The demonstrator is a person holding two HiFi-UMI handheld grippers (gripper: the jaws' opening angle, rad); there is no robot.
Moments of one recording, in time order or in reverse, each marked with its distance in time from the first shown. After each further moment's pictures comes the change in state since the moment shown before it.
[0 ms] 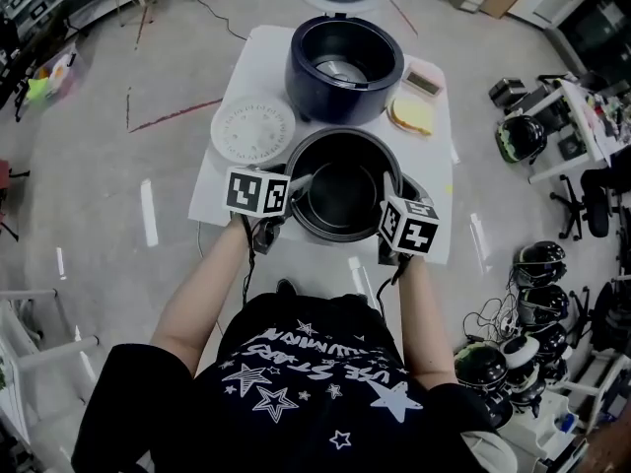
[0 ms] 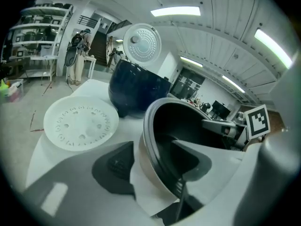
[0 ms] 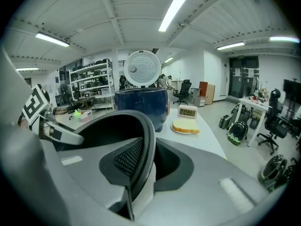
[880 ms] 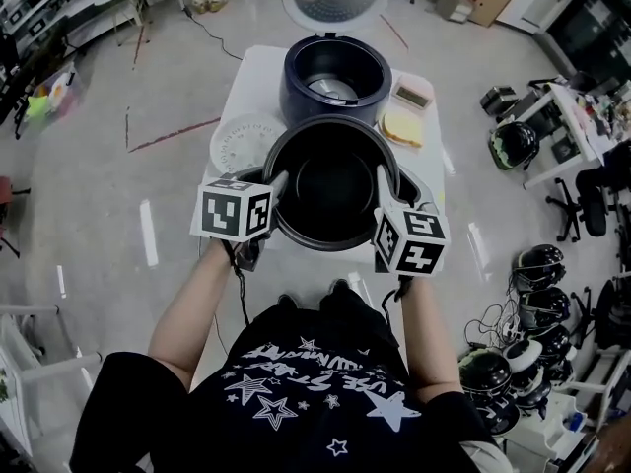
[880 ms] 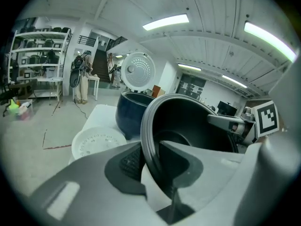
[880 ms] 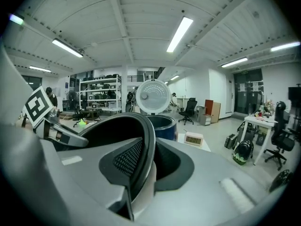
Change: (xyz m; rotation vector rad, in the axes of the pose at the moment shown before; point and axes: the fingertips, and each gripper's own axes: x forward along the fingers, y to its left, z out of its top) left arm -0.085 -0.024 0.063 0.100 -0.125 0.124; right arm -0.065 0.042 0.092 -0.077 -0.205 0.052
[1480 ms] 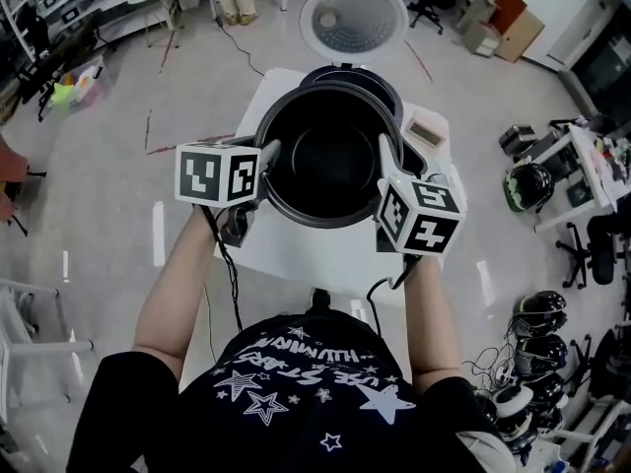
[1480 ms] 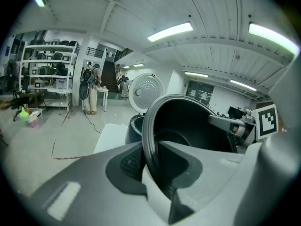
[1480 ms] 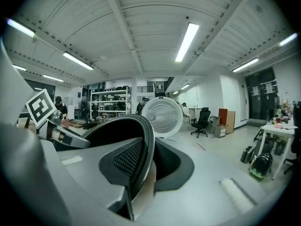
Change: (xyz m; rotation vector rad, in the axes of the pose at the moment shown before) left arm 0.000 0.023 0.113 -0.023 -0.109 0.099; right arm 0.060 -0.009 0.113 -0.027 -0.138 0.145
